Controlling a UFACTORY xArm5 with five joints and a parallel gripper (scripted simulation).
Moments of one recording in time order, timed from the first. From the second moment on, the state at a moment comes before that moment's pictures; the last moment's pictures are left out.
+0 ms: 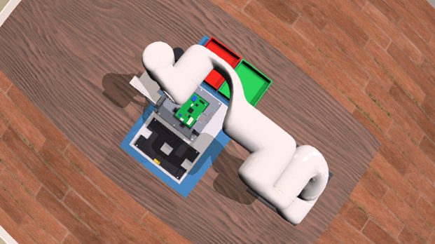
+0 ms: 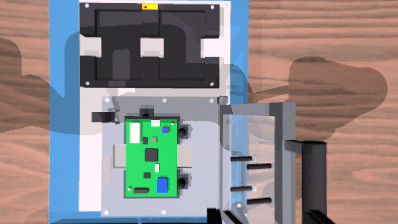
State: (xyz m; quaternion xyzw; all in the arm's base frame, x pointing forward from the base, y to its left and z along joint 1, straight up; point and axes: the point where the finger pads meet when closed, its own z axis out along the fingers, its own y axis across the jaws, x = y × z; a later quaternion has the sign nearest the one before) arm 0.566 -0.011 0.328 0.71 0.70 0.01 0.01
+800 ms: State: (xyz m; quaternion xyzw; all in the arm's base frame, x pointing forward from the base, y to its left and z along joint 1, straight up) arm 0.614 -0.012 0.328 0.71 0.70 0.00 0.00
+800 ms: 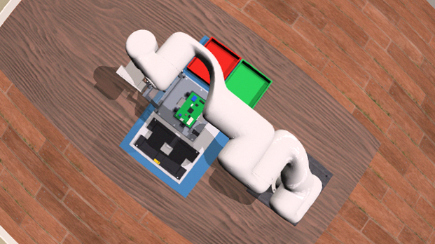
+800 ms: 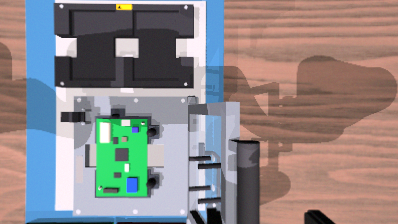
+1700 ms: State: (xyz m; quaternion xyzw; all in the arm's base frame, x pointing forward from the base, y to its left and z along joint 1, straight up) arm 0.614 -0.012 0.311 0.71 0.70 0.00 0.00
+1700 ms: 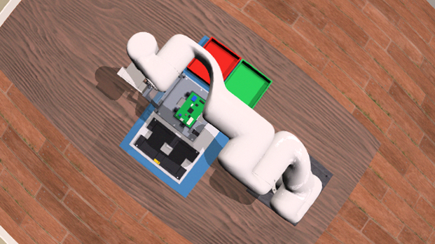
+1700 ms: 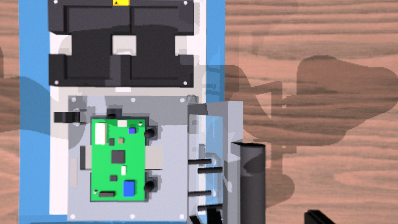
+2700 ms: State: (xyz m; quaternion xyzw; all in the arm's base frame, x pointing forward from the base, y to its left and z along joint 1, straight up) arm 0.614 -0.012 0.274 0.71 0.70 0.00 0.00
